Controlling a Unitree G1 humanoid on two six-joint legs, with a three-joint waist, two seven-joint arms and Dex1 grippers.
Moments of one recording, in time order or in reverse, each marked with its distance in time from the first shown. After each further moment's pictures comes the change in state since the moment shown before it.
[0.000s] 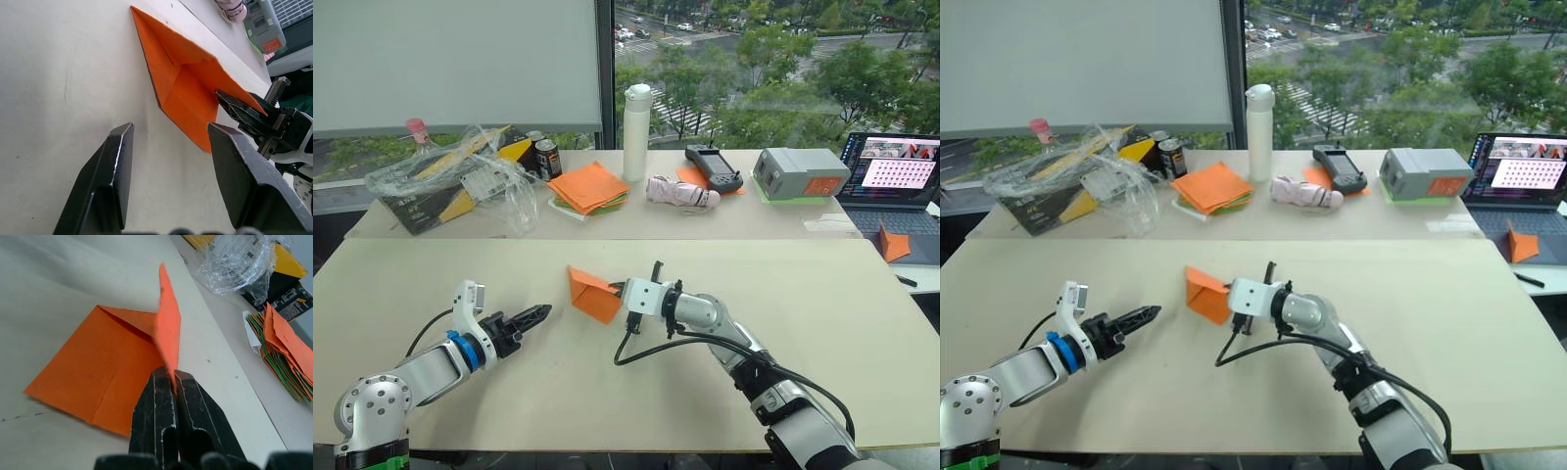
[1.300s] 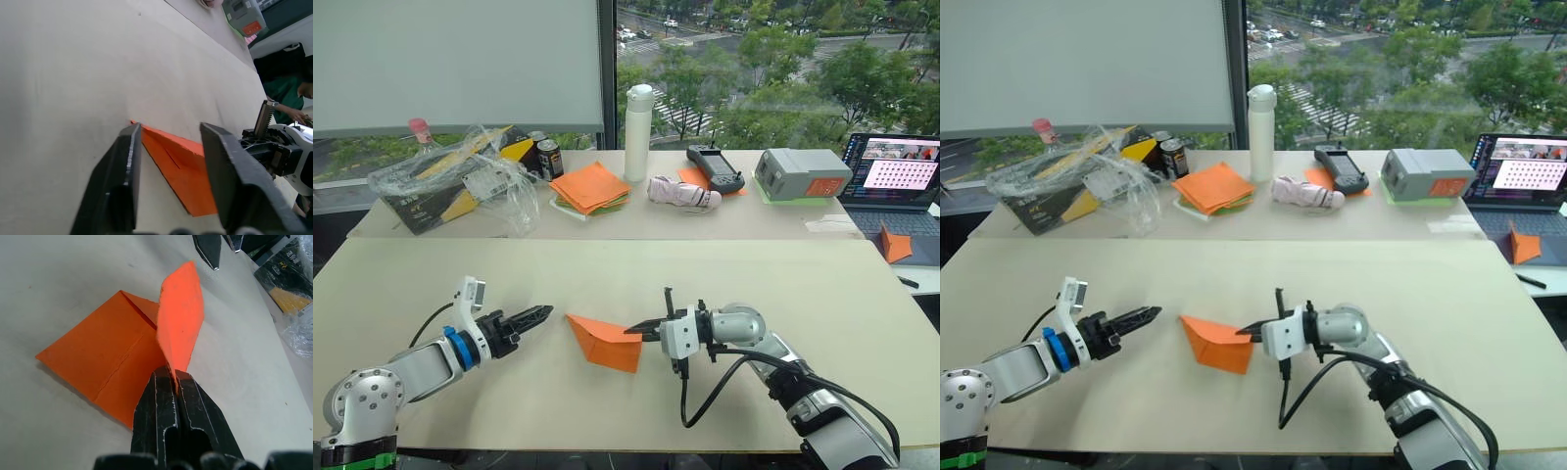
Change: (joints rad) left arm -0.005 0.094 -0.058 0.008 -0.010 -0.013 -0.132; right arm 0.069 -0.176 0.021 0.023 0.187 -0.412 0.407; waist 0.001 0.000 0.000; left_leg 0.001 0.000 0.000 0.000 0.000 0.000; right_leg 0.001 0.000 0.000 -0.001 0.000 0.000
